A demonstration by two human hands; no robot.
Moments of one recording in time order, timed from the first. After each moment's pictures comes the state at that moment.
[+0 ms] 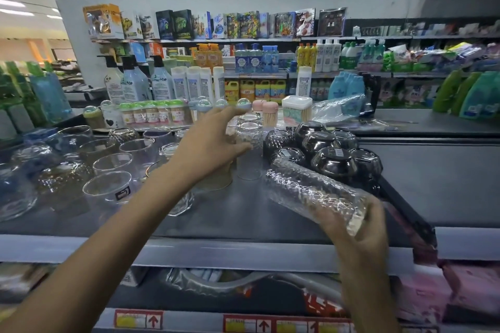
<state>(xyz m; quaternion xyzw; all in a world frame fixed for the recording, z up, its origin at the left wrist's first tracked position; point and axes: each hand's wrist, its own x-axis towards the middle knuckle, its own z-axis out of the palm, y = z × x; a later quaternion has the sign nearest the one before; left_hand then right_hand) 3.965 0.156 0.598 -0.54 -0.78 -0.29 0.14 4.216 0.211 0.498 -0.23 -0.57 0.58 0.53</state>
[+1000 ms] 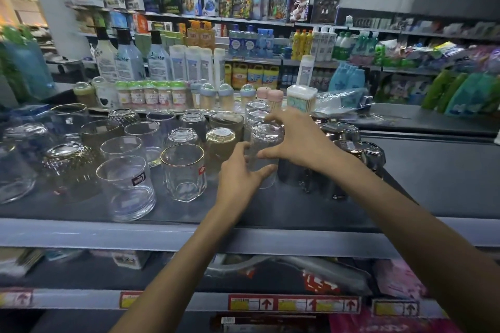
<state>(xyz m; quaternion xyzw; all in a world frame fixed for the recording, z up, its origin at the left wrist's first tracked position) 3.984 0.177 0.497 -0.34 -0.76 -0.55 -0.08 4.082 0.282 0.593 -0.21 -0.95 0.10 0.23</state>
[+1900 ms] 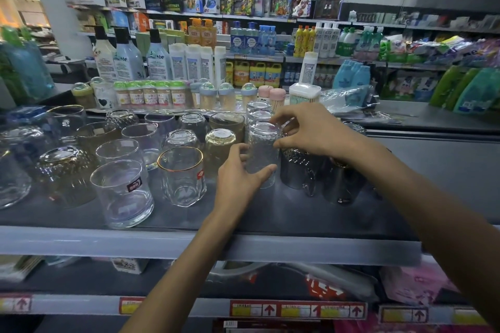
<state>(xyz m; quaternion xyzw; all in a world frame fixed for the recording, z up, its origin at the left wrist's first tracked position) 3.977 0.182 0.489 -0.34 -0.74 -0.57 -0.05 4.087 0.301 0.616 -0.20 -0.95 0.14 0.18</state>
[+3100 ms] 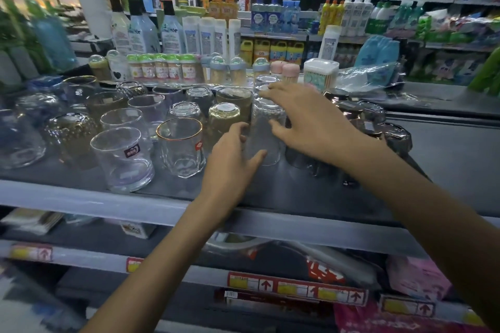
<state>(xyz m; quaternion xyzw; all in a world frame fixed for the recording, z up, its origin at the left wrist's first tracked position) 3.994 0.155 0.492 -0.38 -0.79 -0.48 0.05 4.096 0.284 0.587 -0.07 -0.97 -0.03 0.23</state>
